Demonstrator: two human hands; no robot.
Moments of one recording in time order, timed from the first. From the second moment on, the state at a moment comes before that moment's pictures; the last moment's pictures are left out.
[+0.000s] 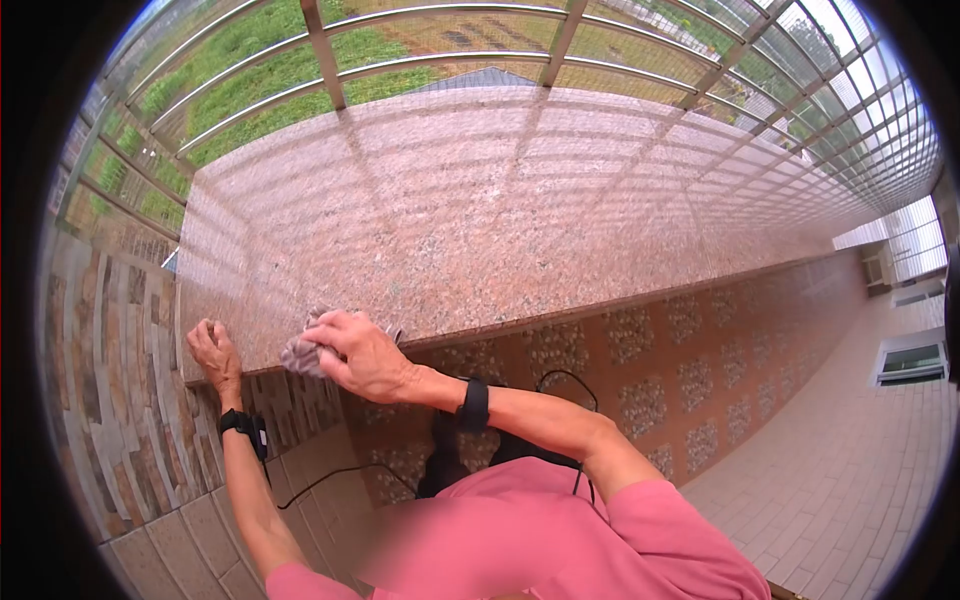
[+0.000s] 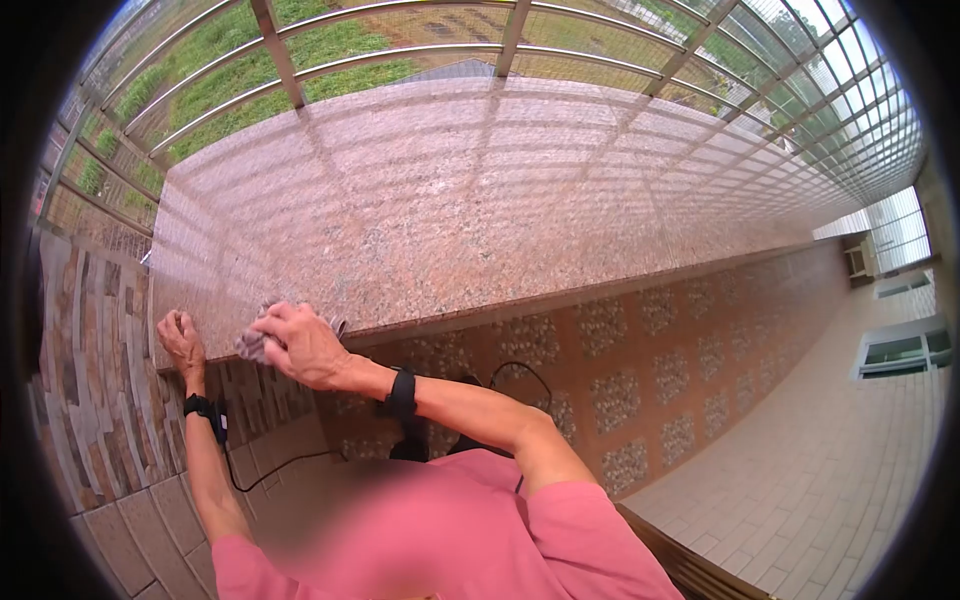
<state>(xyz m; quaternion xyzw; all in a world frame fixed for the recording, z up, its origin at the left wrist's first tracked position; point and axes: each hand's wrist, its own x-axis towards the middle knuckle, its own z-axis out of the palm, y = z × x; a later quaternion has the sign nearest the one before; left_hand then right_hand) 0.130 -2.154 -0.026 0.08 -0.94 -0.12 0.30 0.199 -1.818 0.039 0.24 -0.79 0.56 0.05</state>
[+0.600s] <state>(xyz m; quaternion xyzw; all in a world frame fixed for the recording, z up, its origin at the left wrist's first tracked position) 0.133 -2.162 -0.027 0.09 -0.95 -0.14 0.27 0.182 -1.608 0.024 0.07 -0.85 0.52 0.12</state>
